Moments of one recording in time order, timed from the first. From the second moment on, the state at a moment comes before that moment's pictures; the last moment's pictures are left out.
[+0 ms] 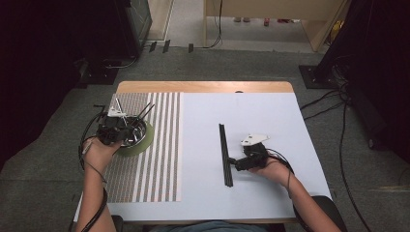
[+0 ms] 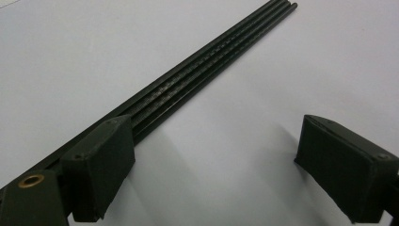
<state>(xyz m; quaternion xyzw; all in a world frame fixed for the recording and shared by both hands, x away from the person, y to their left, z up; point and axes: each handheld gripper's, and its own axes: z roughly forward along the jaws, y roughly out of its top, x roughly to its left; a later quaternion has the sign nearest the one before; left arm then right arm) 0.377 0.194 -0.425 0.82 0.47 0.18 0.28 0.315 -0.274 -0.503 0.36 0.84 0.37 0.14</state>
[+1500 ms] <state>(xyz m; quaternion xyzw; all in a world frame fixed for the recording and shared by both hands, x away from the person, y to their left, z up) 0.382 0.197 -0.440 0.80 0.48 0.18 0.30 0.315 -0.274 -0.503 0.36 0.84 0.37 0.14</state>
